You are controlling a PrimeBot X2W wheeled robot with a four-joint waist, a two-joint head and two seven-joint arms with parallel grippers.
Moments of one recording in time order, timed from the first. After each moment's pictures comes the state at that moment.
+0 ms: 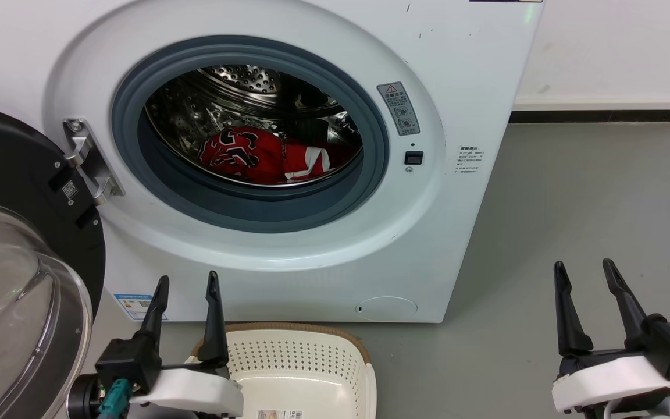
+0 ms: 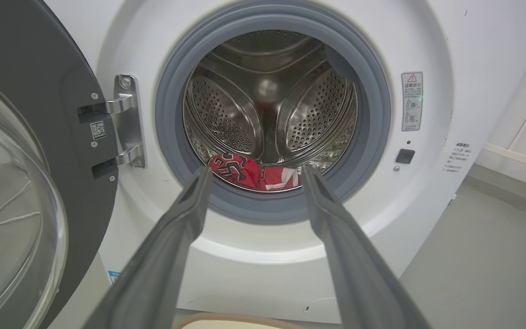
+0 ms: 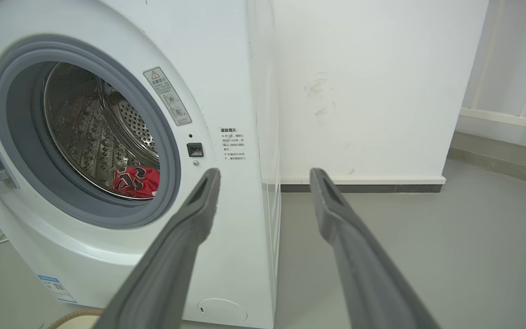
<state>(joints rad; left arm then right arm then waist) 0.03 0.11 -0.14 -0.03 -0.28 0.11 -0.19 0.02 -0.05 -0.05 0.02 0.12 0.13 -0.19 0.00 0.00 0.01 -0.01</state>
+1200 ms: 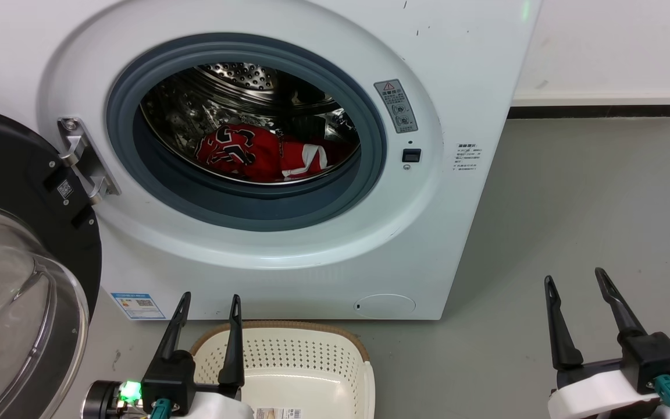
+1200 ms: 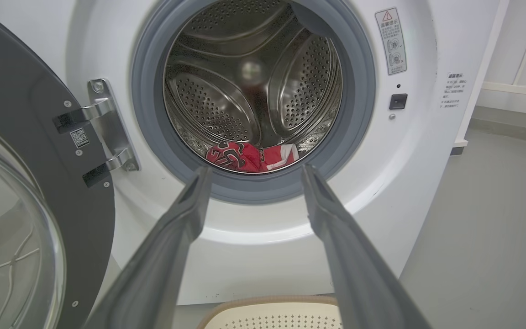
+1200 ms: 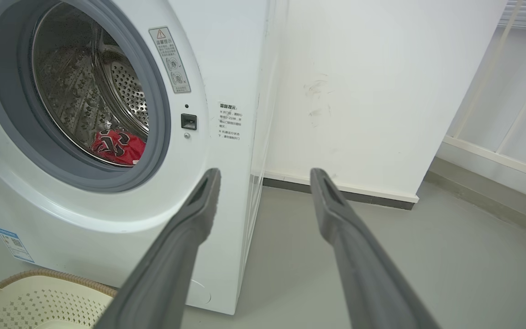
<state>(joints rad) 0.05 0.08 -0.14 0.07 -0.03 0.07 -0.26 0.03 -0.05 -0.05 0.07 -0.09 0.13 -0.26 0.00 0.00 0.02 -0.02</state>
